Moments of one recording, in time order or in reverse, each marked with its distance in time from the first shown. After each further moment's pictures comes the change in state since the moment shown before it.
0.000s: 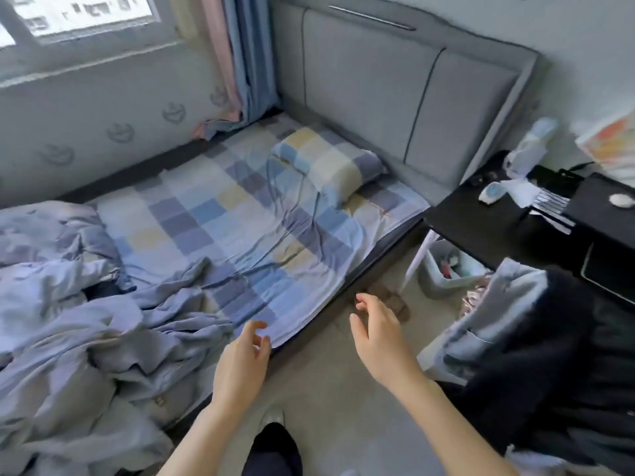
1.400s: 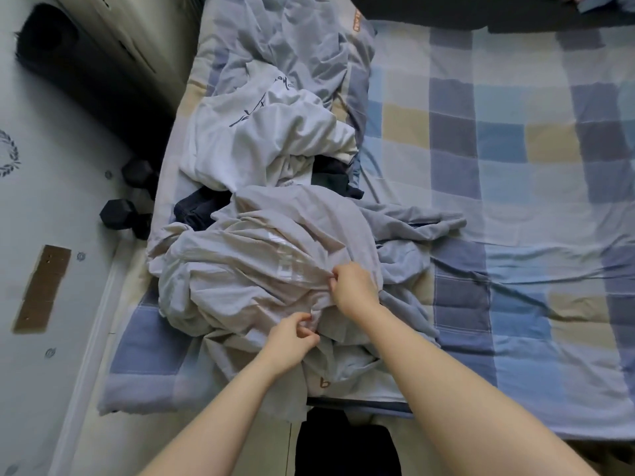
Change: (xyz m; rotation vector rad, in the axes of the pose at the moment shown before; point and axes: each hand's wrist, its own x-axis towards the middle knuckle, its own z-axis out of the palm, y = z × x) left_hand 0.213 -0.507 -0.117 -0.482 -0.101 -0.813; right_hand 0.226 -0.285 0.685 -0.472 -0.873 -0.335
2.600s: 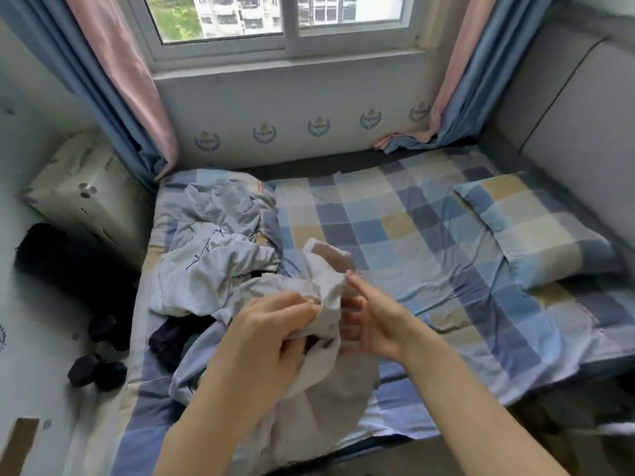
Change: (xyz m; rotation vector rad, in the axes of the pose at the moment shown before) left_hand -0.378 0.255 -0.078 0.366 0.295 1.353; right_hand -0.319 0.007 -0.273 1.549 -0.222 0.191
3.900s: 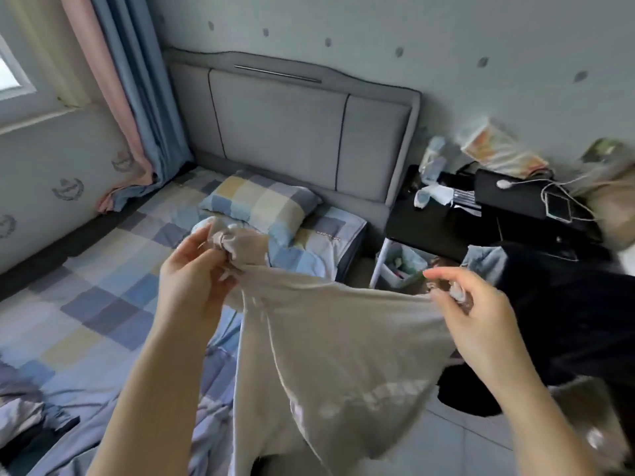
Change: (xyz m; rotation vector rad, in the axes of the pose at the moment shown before) left_hand 0.068 0.221 0.170 -1.201 -0.254 -0.578; right_hand -0.387 0.212 -0.160 -0.447 1.665 -0.759
